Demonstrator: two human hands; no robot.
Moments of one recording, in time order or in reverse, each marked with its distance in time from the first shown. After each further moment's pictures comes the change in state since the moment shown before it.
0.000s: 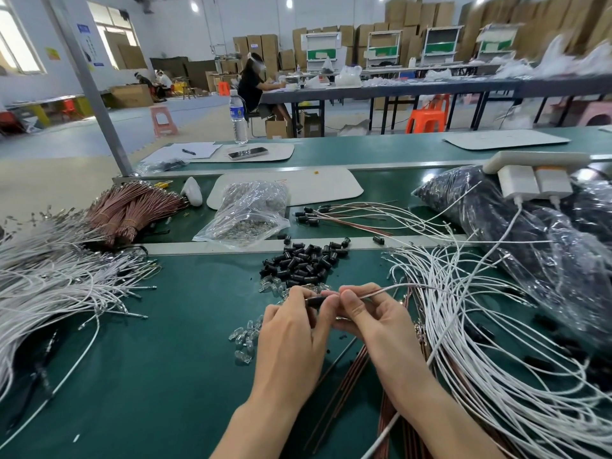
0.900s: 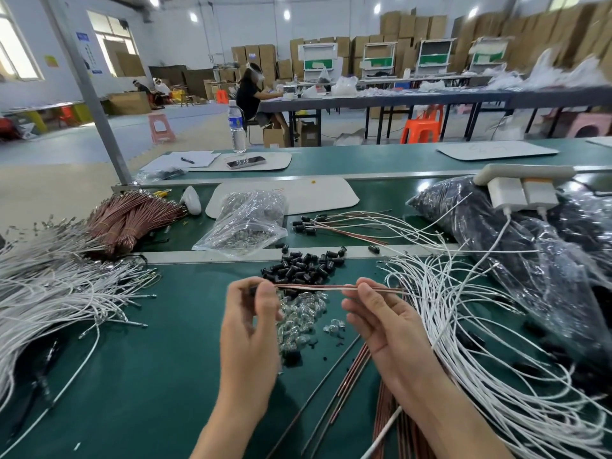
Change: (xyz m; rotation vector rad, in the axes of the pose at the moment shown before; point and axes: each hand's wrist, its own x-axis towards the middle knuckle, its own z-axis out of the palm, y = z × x) left_hand 0.005 0.010 -0.040 -0.603 0.283 -0.074; right_hand 0.001 -0.020 -0.009 0.400 0.084 0.118
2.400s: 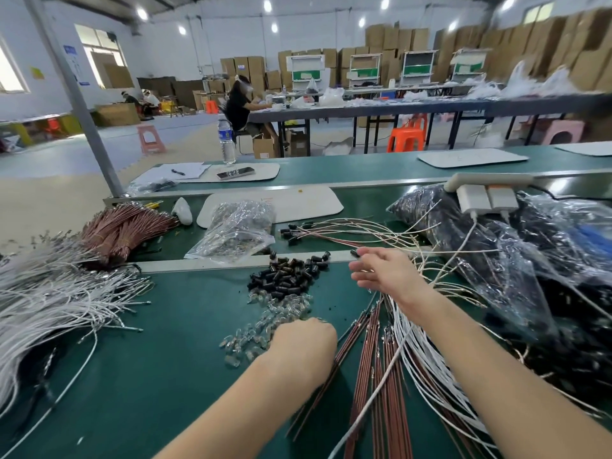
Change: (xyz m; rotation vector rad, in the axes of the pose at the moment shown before) left_hand 0.000 0.042 0.058 1.436 -1.070 0.082; right_hand 0.070 -0.065 -0.018 -0.787 0.111 0.019
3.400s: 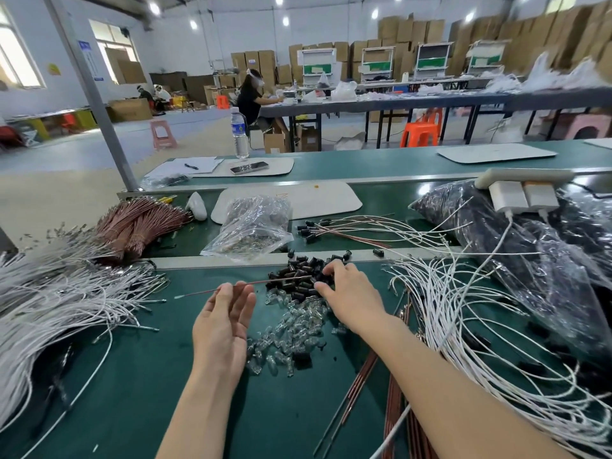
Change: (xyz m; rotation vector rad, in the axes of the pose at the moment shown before) left_hand 0.018 -0.123 0.061 -2.526 0.919 -0.296; right_hand 0.020 0.035 0.093 -1.029 -0.067 -0.199
